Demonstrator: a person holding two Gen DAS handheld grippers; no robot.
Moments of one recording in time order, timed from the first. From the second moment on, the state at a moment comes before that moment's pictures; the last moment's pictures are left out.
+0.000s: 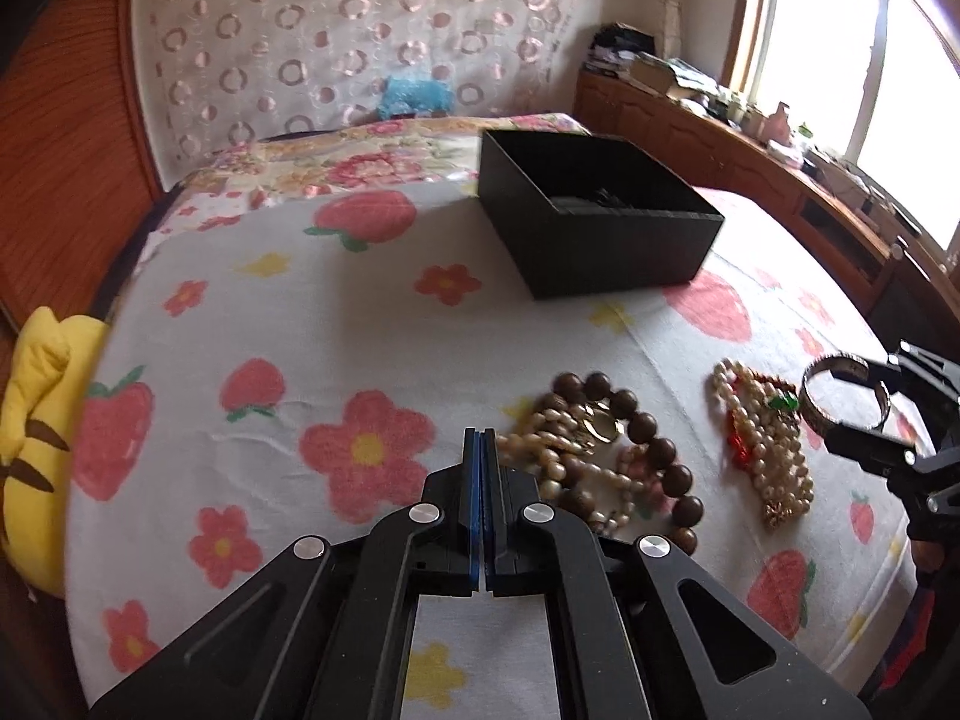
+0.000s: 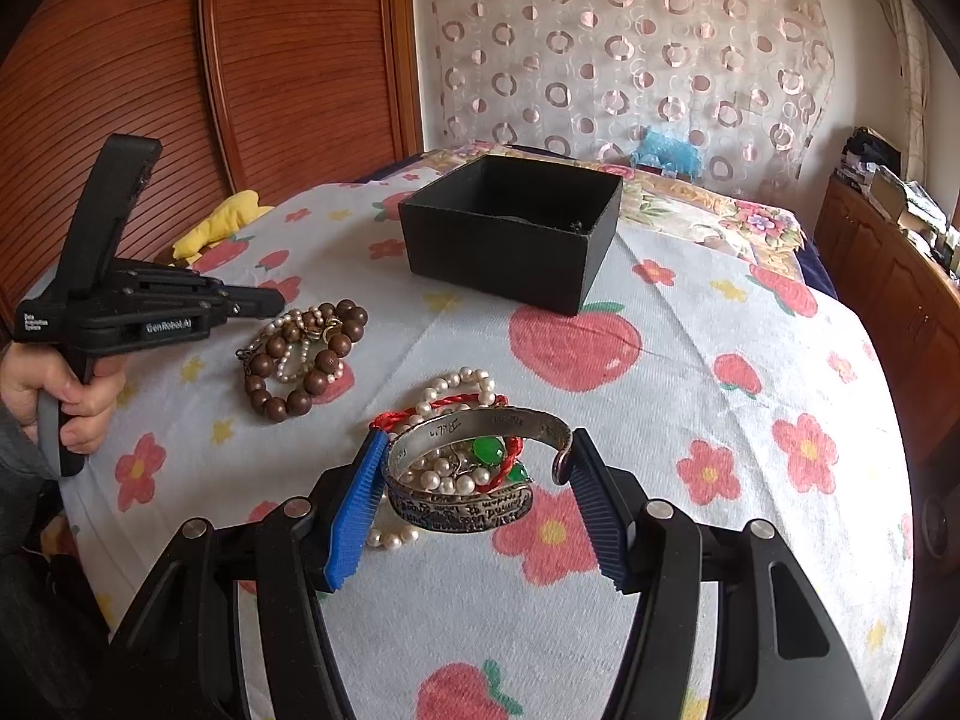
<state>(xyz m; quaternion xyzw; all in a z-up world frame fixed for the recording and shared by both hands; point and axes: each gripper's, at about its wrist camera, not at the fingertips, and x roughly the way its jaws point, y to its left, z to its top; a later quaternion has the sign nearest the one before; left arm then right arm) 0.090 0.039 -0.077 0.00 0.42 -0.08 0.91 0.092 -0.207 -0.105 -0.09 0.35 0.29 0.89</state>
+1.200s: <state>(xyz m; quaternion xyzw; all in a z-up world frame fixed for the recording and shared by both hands) 0.066 0.028 -0.075 0.02 0.44 -0.10 0.89 0.093 -0.203 -0.112 -0.09 0.36 0.29 0.88</state>
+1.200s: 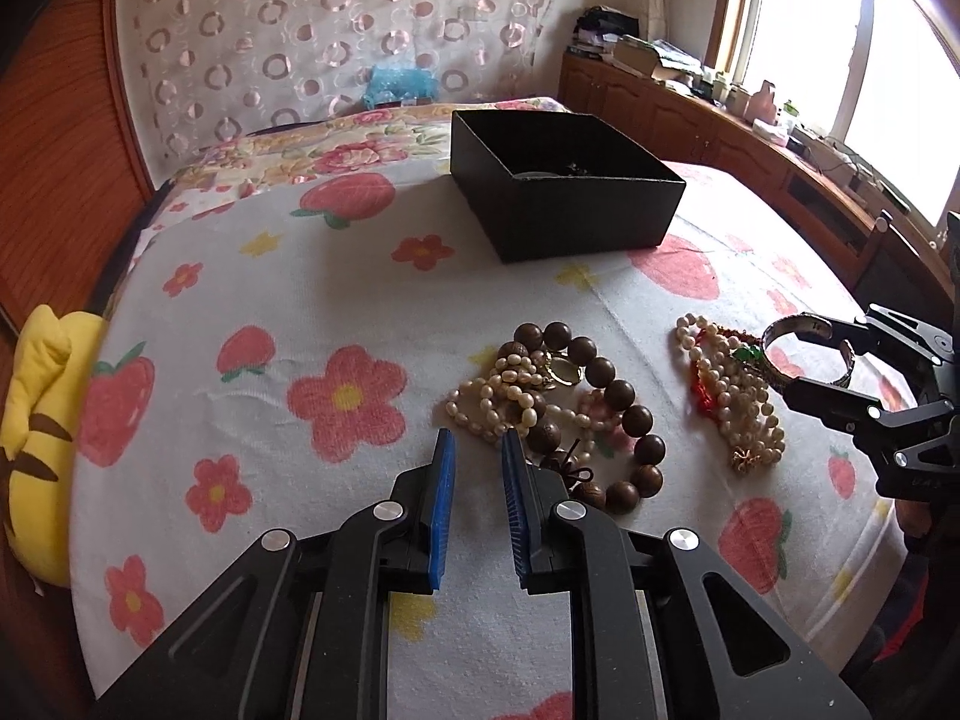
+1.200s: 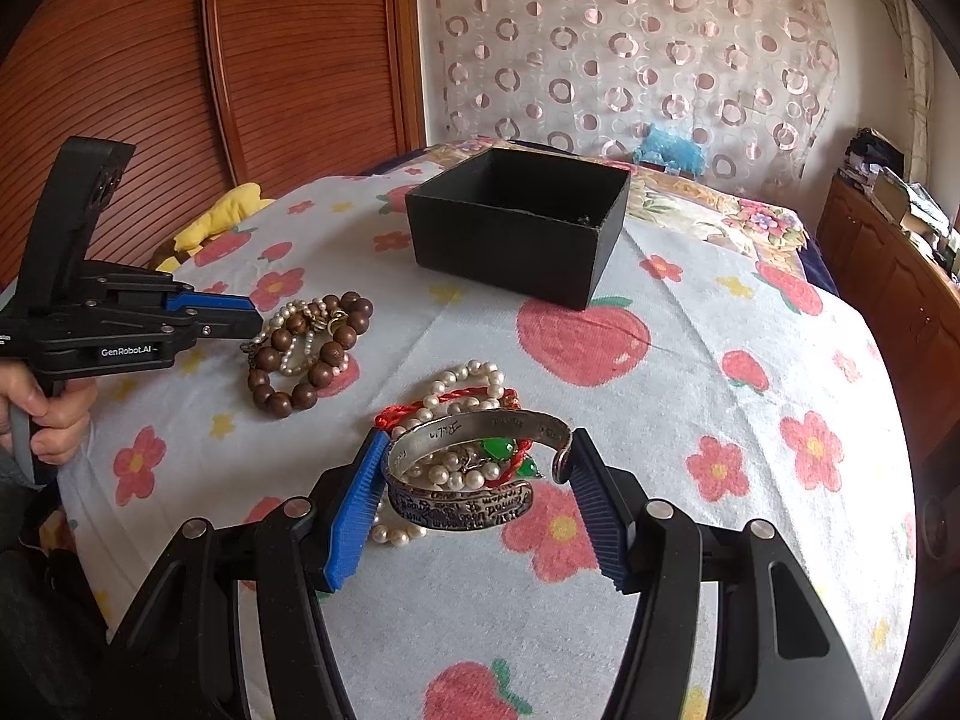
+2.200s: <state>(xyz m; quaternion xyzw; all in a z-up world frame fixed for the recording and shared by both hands) 0.072 0.039 -0.027 0.03 0.37 -0.06 0.93 0.092 -0.206 -0.107 -0.09 0.36 0.29 0.88</state>
